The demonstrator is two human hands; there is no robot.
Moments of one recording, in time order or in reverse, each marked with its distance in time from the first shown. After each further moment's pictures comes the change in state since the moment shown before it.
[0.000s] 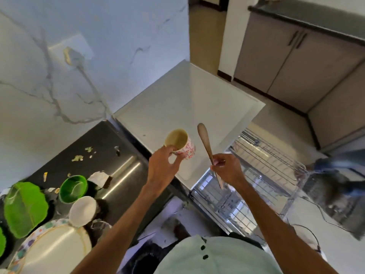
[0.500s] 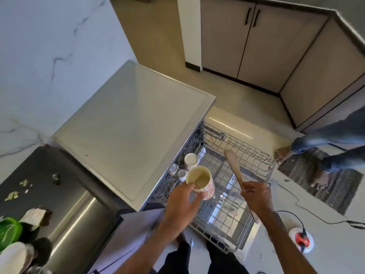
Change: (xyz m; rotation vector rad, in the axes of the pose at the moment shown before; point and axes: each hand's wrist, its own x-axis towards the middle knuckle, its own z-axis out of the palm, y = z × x) left_hand -0.053 0.119 0.227 0.025 -0.387 0.140; right_hand -0.034 0.268 -0.136 -0.036 0.215 0.440
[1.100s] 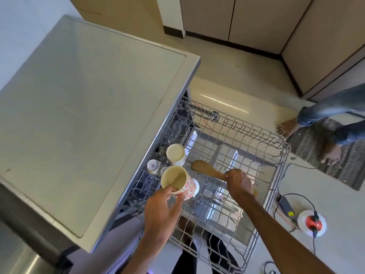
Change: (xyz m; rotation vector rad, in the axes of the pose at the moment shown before) left_hand 0.064 -0.108 0.108 -0.098 0.017 -0.184; right_hand 0.131 0.089 0.161 -0.371 -0.094 -0.074
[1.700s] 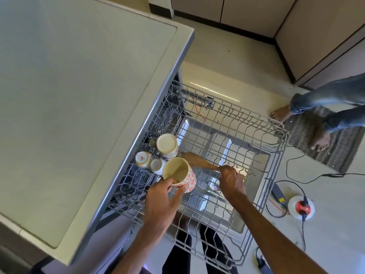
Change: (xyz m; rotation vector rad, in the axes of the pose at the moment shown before) left_hand 0.028 -0.033 0.038 -0.015 -0.102 -0.001; right_hand -0.011 0.009 0.044 -0.153 -0.012 -0.100
